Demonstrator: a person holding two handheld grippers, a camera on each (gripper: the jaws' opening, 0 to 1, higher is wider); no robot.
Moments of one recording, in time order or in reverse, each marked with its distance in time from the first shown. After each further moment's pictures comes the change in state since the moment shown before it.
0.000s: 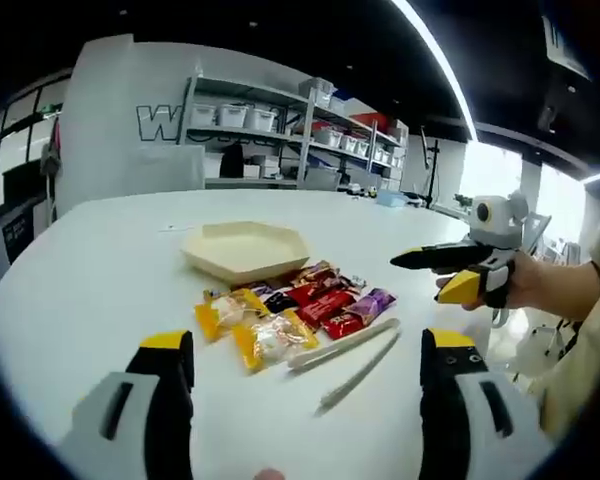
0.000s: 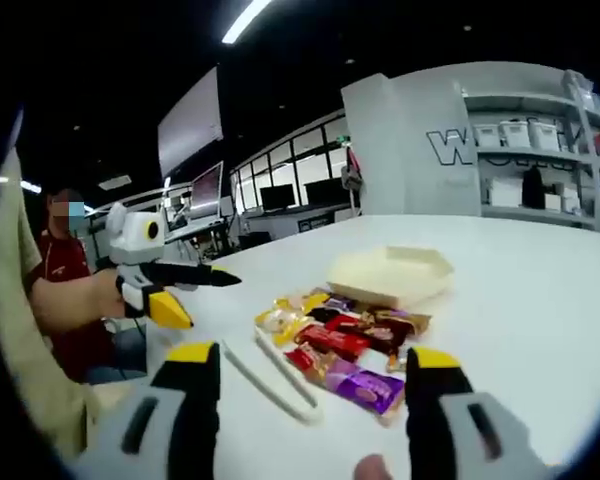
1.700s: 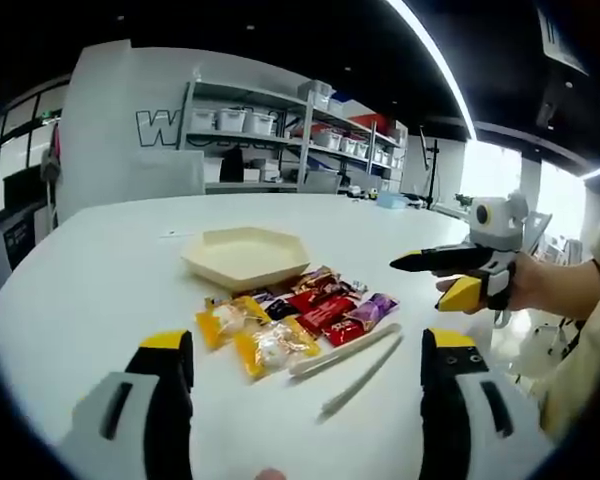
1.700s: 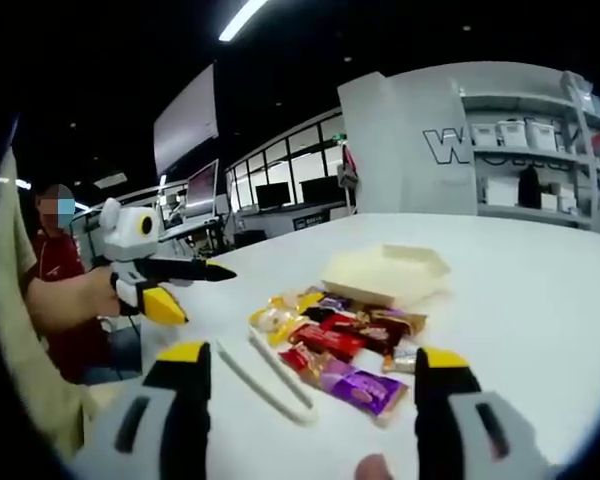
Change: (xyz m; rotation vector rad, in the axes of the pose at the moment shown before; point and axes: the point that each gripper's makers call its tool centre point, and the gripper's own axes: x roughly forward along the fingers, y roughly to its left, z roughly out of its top) left arm 0.001 0.000 0.007 0.011 -0.015 0.005; right arm 0.001 -0.004 0.000 0.000 0.009 -0.026
